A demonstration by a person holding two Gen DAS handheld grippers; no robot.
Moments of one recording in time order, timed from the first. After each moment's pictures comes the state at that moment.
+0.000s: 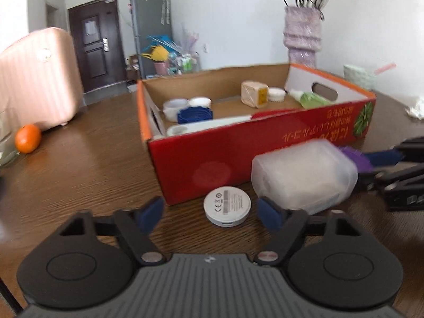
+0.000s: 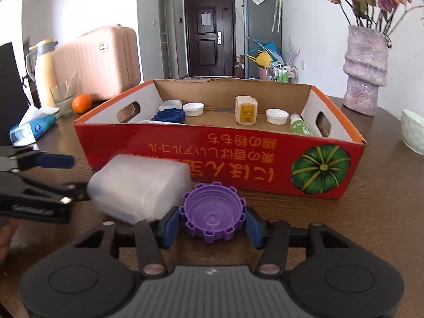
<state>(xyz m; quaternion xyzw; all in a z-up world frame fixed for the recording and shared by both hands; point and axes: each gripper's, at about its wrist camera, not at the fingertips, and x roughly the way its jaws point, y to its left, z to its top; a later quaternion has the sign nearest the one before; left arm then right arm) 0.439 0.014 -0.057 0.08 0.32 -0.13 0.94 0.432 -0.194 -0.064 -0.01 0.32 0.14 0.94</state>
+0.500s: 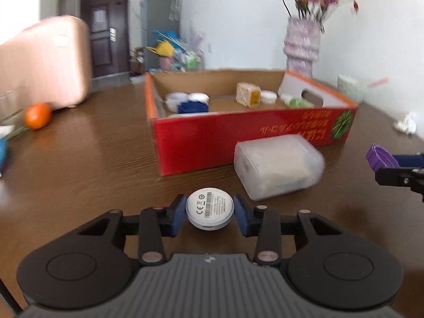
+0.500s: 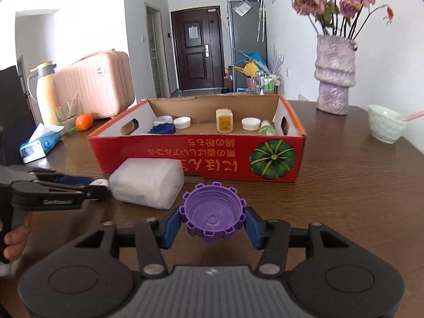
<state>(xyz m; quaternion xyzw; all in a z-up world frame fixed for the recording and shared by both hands) 0.372 0.024 -0.037 0.03 0.30 -0.11 0.95 0.361 -0.232 -0.034 0.01 0.30 0.12 0.95</state>
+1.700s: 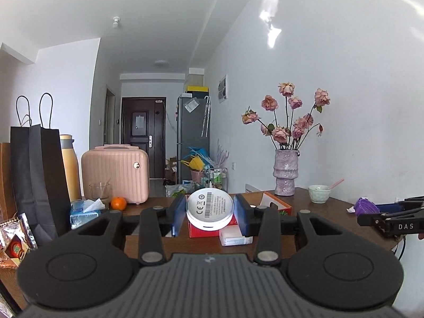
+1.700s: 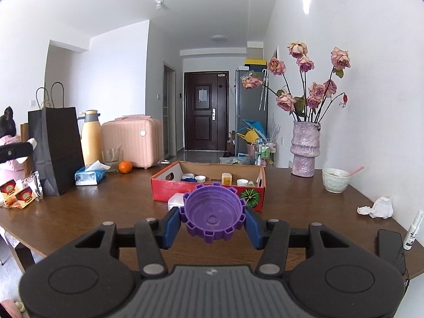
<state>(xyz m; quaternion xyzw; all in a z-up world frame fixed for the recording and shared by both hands) 0.044 0.025 0.093 0.00 0.05 -0.05 1.00 0.102 -0.273 0.057 -0.01 0.14 0.13 0.98</state>
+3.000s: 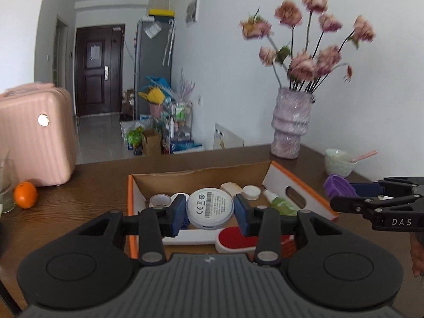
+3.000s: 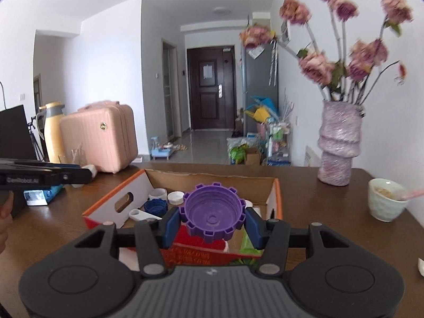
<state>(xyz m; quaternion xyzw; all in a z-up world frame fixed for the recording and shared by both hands) 0.468 -0.008 0.059 0.00 0.23 -0.15 0.96 0.440 -0.264 0.043 0.00 0.22 0.16 0.96</state>
